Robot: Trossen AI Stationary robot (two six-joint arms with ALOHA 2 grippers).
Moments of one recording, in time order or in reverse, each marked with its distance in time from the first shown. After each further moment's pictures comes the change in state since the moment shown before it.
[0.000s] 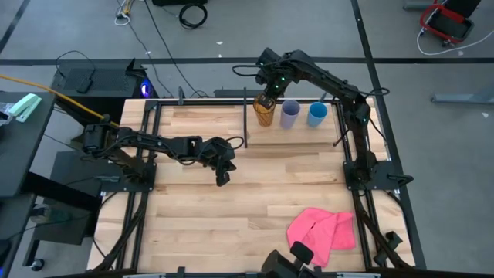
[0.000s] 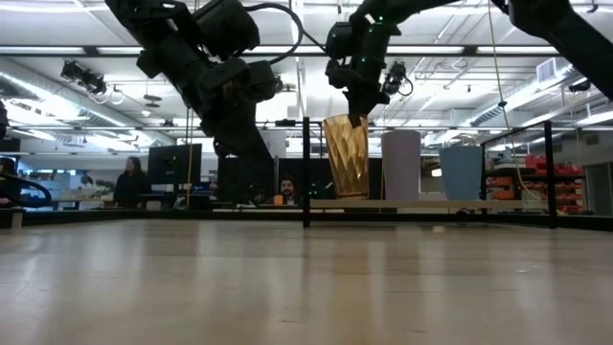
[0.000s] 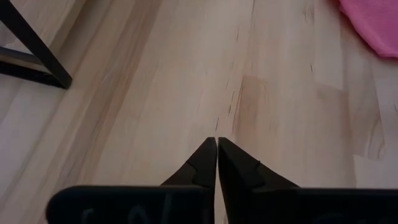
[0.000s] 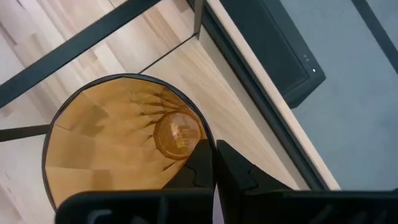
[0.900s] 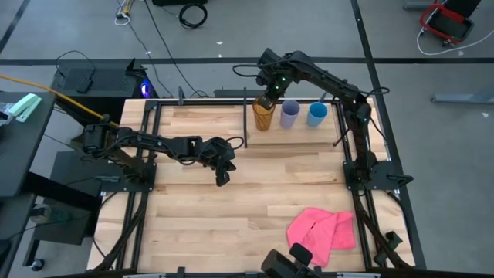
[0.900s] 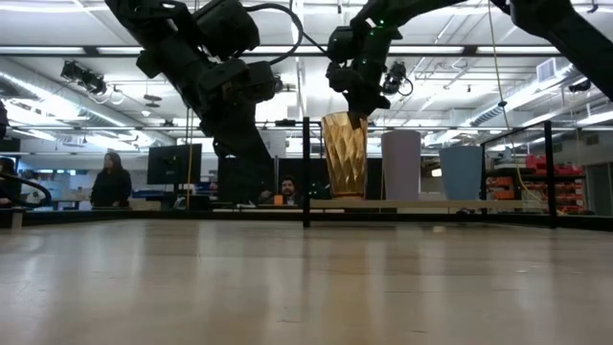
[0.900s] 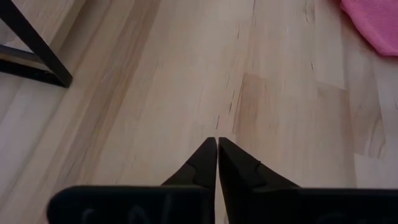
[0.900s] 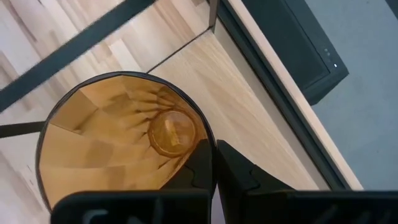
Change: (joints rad) left arm 0.000 0.000 0.000 -0.005 0.000 0.000; right arm -0.011 0.000 -0.036 0.011 -0.062 0.005
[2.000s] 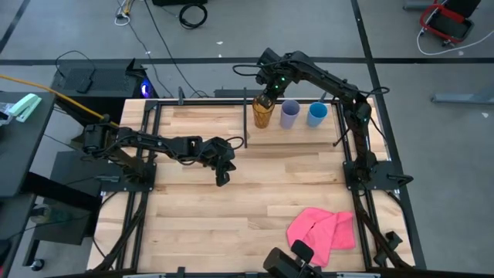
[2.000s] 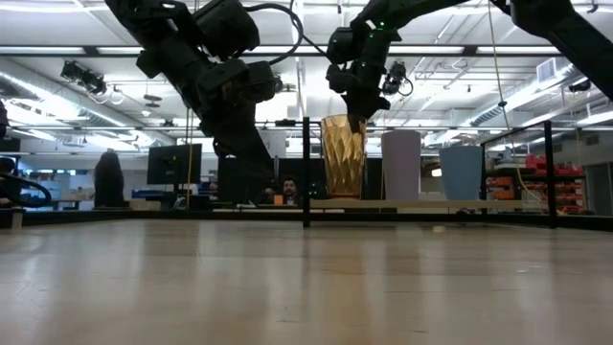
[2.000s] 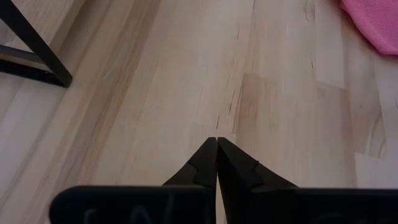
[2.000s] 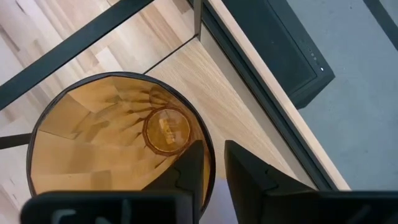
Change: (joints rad) left arm 0.000 0.000 0.000 -0.001 0.000 0.003; right arm -0.006 -0.006 -0.016 0.037 0.034 0.007
